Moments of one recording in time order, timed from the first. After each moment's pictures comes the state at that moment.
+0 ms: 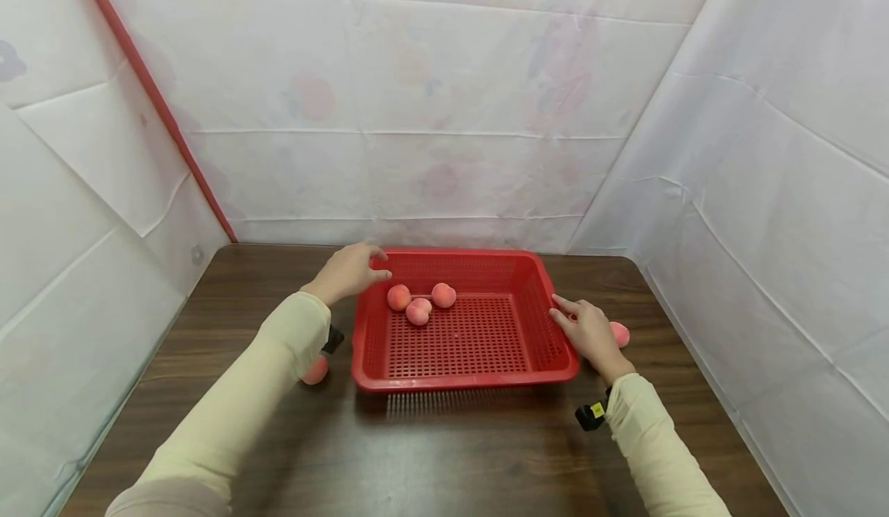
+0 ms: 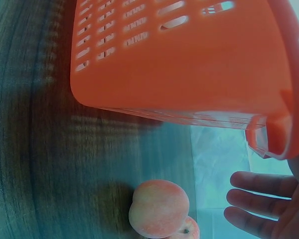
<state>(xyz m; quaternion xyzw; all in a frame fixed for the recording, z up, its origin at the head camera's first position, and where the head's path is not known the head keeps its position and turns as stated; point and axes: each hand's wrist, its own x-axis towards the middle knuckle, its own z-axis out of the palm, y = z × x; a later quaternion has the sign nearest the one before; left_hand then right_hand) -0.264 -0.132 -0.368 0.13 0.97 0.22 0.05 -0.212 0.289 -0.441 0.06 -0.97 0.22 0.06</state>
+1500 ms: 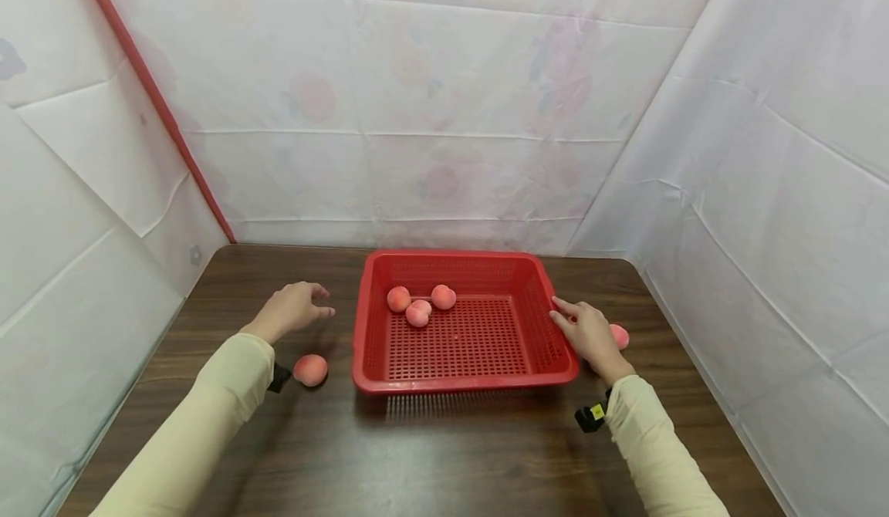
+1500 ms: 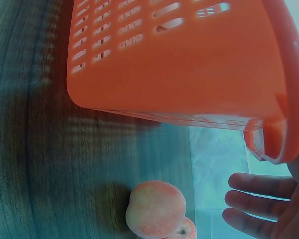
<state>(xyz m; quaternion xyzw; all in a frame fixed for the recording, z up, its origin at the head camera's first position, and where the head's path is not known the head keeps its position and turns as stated) -0.229 -0.214 -0.413 0.08 0.97 0.20 0.10 -0.212 0.288 -0.438 0.05 -0.97 0.23 0.04</state>
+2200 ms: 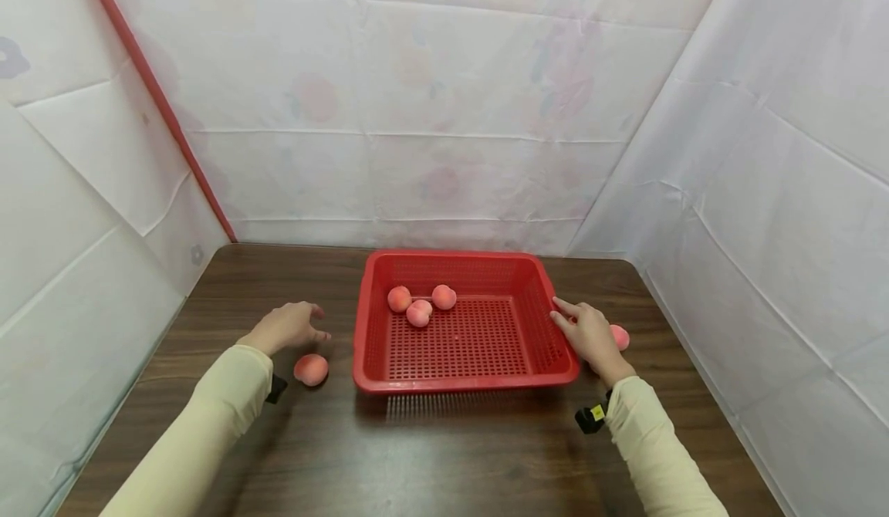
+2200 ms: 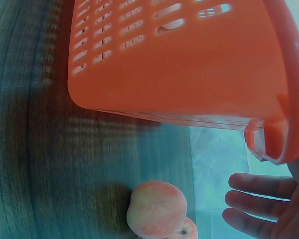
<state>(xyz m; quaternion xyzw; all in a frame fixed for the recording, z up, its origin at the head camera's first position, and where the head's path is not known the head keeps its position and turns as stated) -0.213 -0.219 -0.425 0.08 0.97 0.15 0.18 -0.211 0.287 -0.437 0.05 -0.97 0.22 0.04</state>
